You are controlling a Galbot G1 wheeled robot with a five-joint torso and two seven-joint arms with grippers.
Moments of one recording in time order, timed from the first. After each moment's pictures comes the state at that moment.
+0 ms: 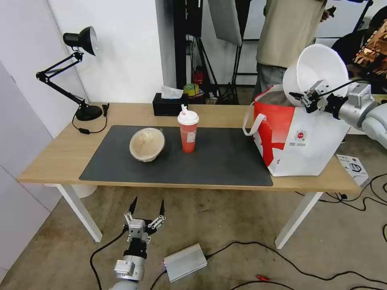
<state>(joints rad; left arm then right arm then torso) 1.61 -1.53 -0.48 -1.84 0.01 -0.41 0.05 -0.10 0.43 -0.30 1.40 0.67 -0.07 -0.40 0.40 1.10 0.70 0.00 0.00</state>
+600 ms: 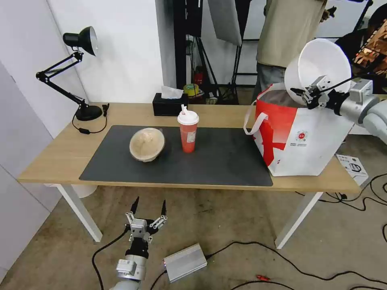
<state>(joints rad) 1.60 -1.53 -0.47 -1.84 0.02 -0.41 0.05 -0.08 0.43 -0.32 1.40 0.66 -0.06 -0.40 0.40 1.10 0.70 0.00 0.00</state>
